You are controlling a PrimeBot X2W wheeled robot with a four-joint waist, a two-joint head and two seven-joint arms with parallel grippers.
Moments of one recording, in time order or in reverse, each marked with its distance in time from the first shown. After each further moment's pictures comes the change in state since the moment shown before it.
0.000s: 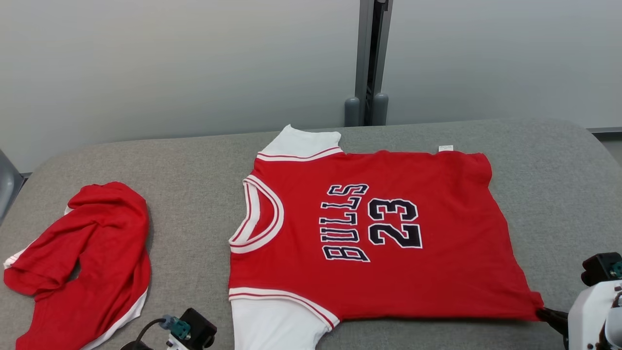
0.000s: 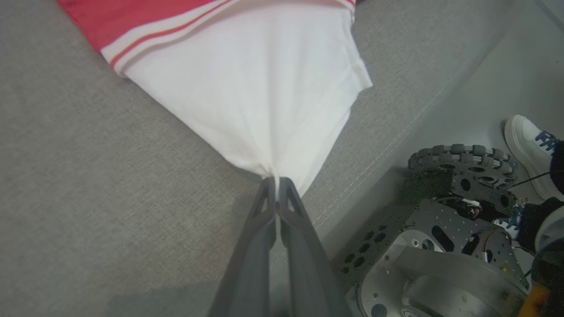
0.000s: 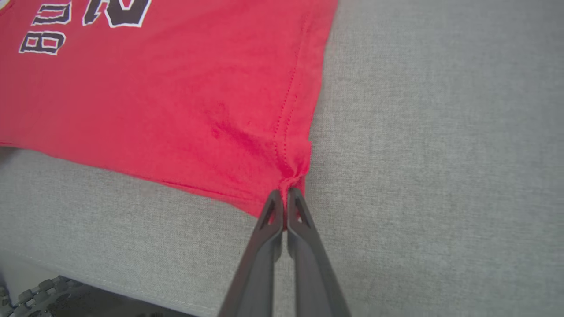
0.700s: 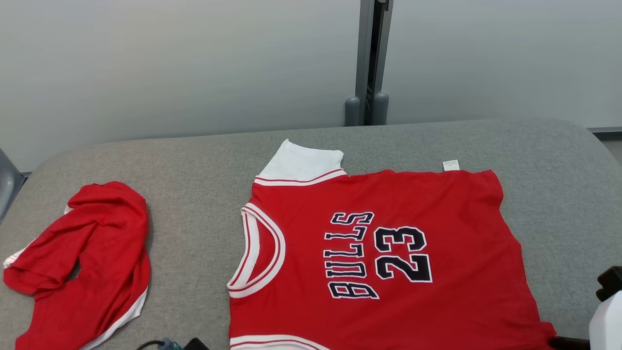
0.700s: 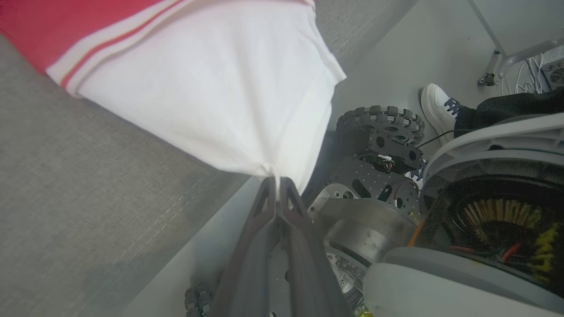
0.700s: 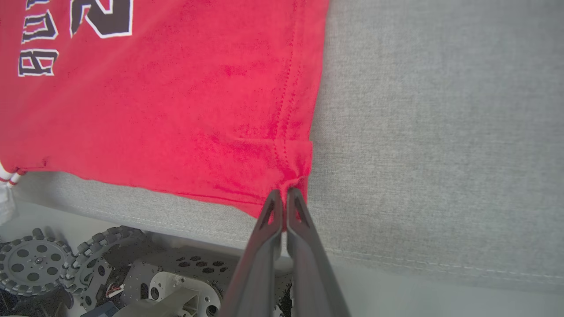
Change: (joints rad) left arm 0.077 0.151 -0.037 -0.313 -0.158 -0.008 0.153; right arm 0.045 -0.156 0.015 -0.193 0.165 0.000 0.193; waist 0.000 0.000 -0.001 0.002
